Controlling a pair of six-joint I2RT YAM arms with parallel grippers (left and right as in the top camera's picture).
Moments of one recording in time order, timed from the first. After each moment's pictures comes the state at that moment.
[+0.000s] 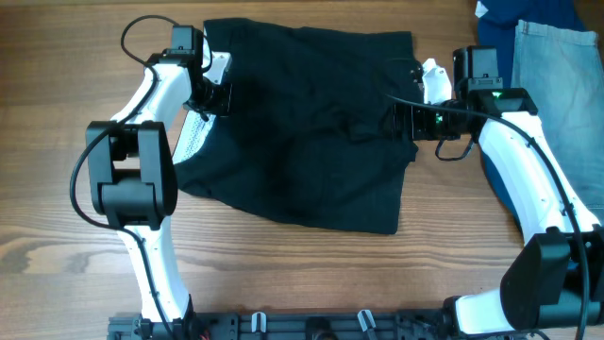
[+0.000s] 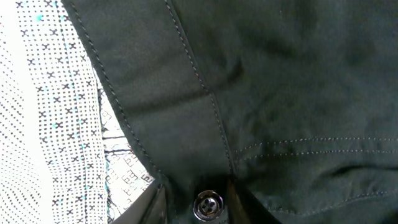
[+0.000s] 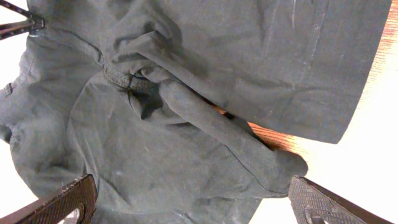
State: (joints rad) left arm -0.05 2.24 1.66 -0.74 0.24 0.11; right arm 0.04 1.64 1.27 -0.82 -0.39 -0.02
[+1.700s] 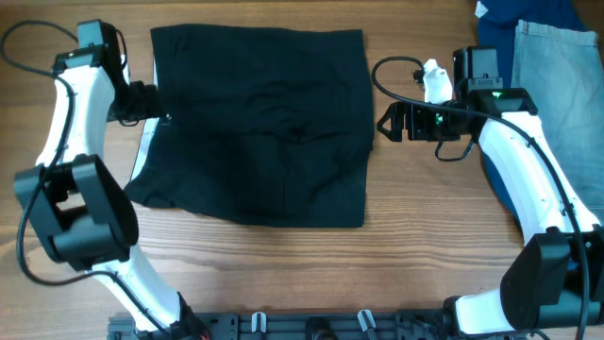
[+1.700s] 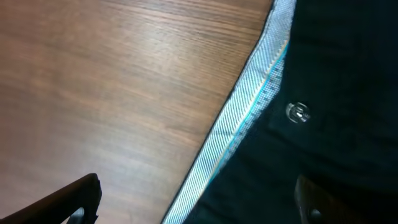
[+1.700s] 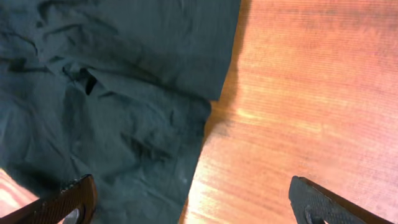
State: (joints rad) left arm 0.21 1.99 1.66 -1.01 -0.18 -0.06; right arm 0.04 1.64 1.27 -0.85 -0.40 0.01
